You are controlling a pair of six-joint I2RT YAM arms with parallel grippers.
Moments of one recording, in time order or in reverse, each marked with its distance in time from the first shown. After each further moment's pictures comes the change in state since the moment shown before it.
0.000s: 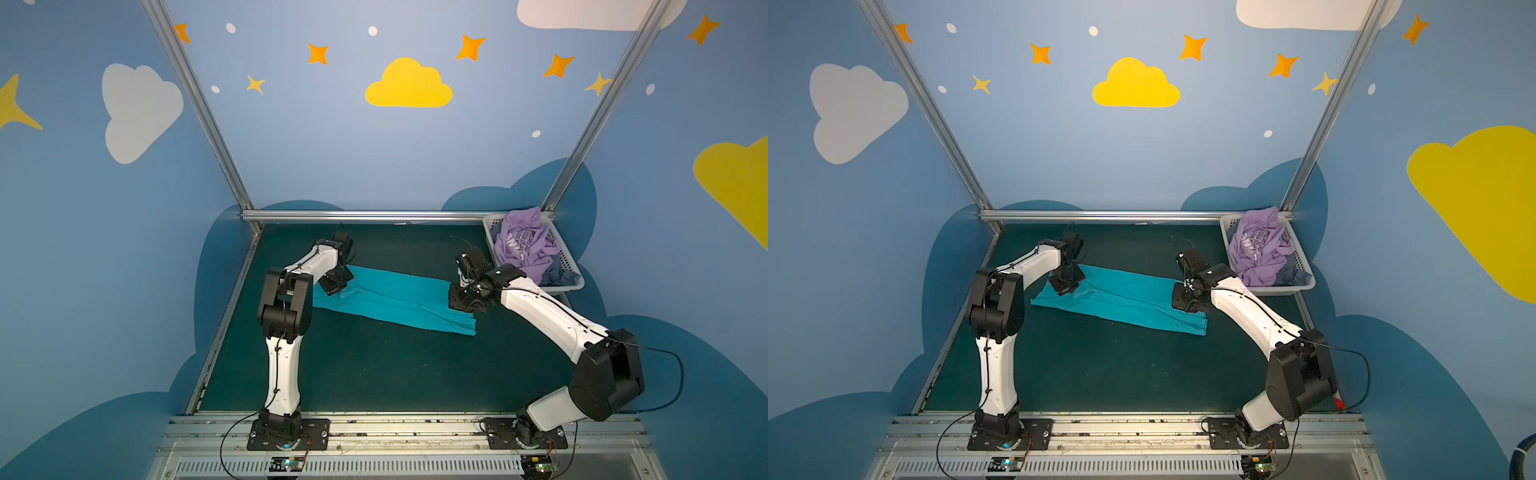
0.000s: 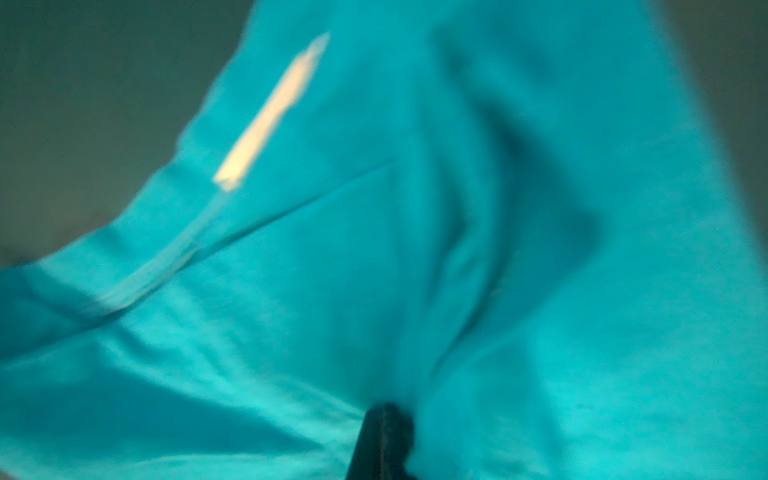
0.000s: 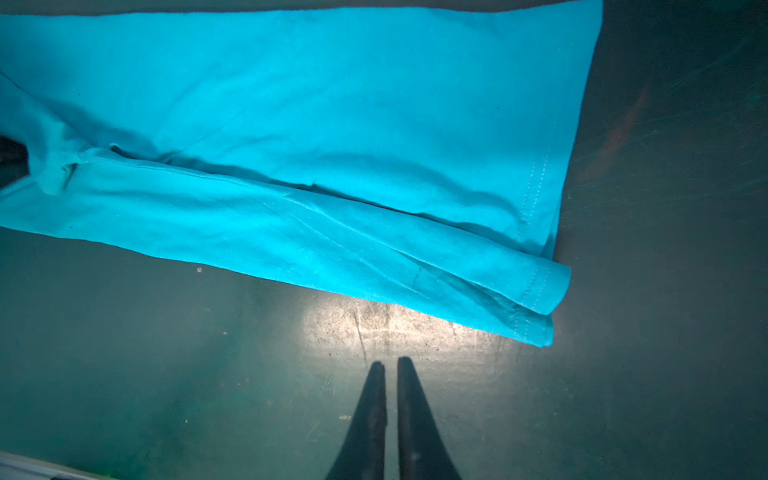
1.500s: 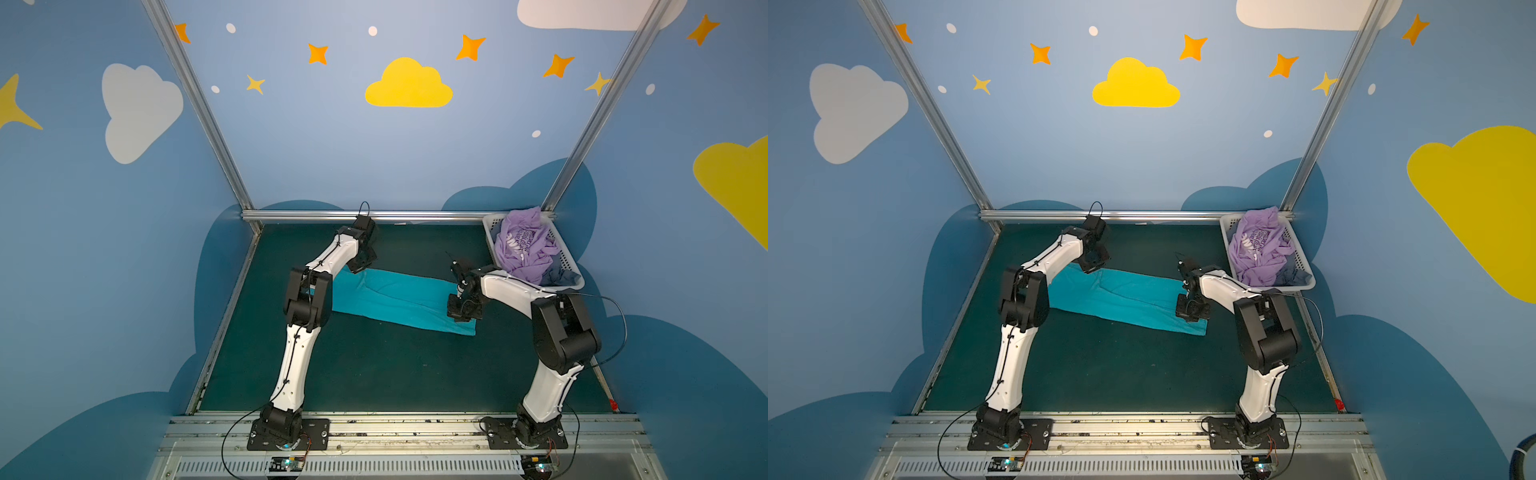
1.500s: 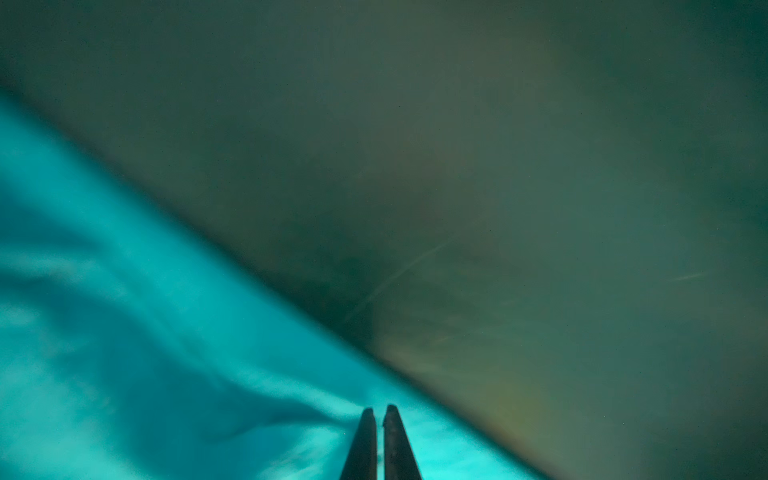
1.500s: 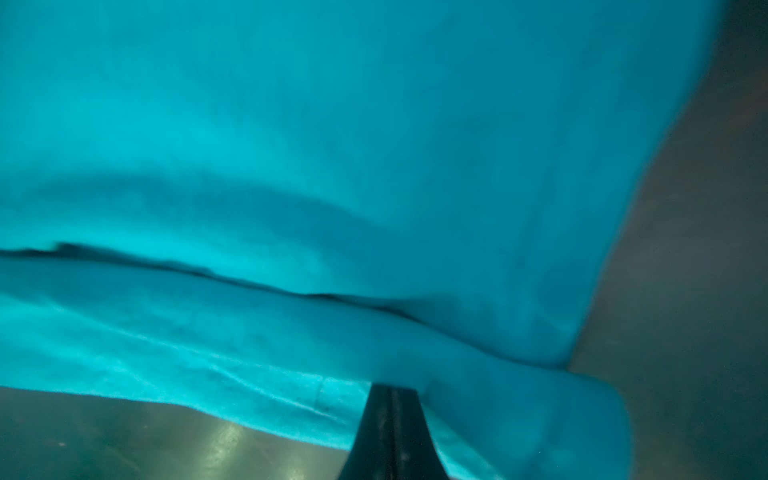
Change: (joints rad) left arm -0.096 0.265 0.490 0.011 0.098 0.092; right arm -0.111 0.296 -0.011 0.047 -0.045 -0.042
